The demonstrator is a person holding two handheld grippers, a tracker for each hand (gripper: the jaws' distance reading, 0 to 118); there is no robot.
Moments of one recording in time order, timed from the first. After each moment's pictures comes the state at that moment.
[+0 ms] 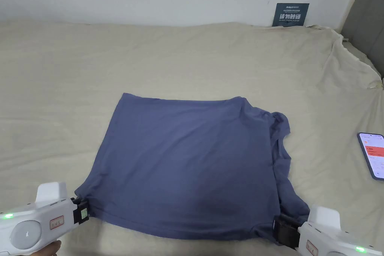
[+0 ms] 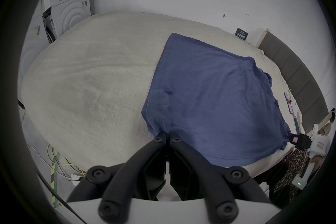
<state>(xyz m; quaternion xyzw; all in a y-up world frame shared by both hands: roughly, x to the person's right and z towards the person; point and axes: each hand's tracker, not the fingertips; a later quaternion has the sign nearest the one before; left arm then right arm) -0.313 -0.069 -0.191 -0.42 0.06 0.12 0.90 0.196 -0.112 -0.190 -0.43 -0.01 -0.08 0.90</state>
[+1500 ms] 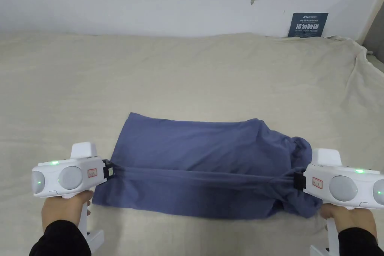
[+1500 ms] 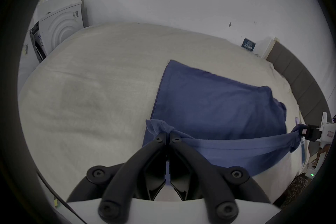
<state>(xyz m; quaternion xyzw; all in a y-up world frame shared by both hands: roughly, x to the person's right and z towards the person) -0.321 -0.068 -0.392 -0.41 0.07 0.10 0.91 0.178 -0.061 -0.409 -0.43 0.03 -0.01 0.90</state>
